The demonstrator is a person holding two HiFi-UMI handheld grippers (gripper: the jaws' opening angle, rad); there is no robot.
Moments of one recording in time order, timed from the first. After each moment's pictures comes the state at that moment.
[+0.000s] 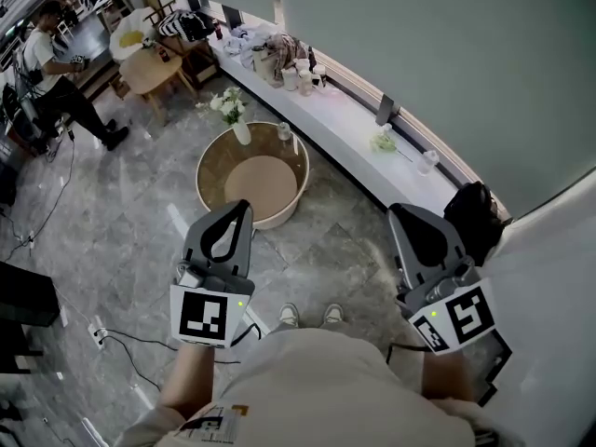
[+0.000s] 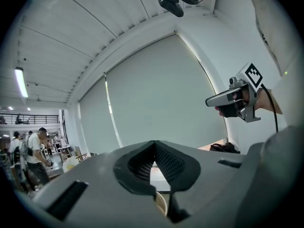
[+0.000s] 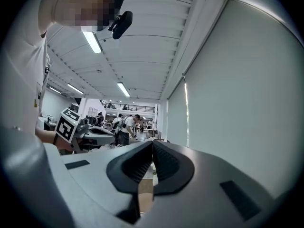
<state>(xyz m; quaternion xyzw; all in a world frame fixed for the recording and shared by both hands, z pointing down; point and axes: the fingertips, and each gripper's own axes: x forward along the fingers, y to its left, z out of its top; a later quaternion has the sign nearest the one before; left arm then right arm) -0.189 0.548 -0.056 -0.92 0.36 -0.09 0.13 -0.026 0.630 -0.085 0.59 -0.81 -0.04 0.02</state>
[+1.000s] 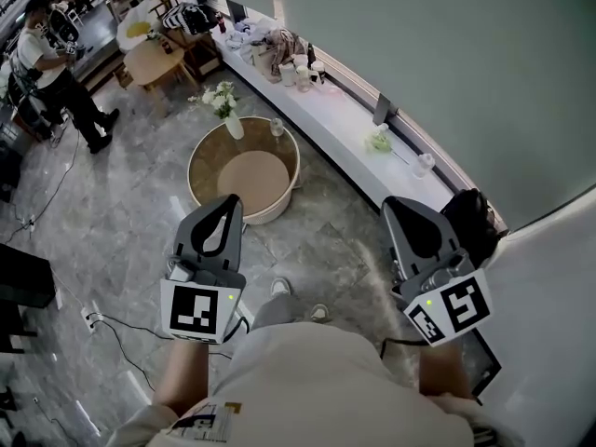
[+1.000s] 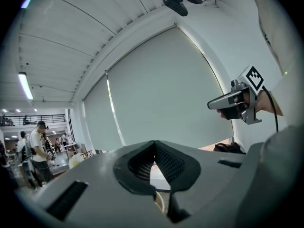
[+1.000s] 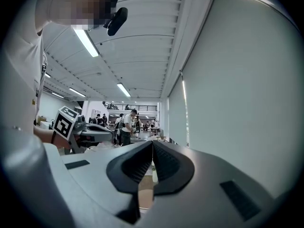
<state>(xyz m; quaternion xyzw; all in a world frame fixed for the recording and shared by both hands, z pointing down) -0.122 0.557 -0.047 -0.90 0.40 -0.11 0.12 0.058 0.627 -0.064 0.57 -0.82 -0.02 0.02</state>
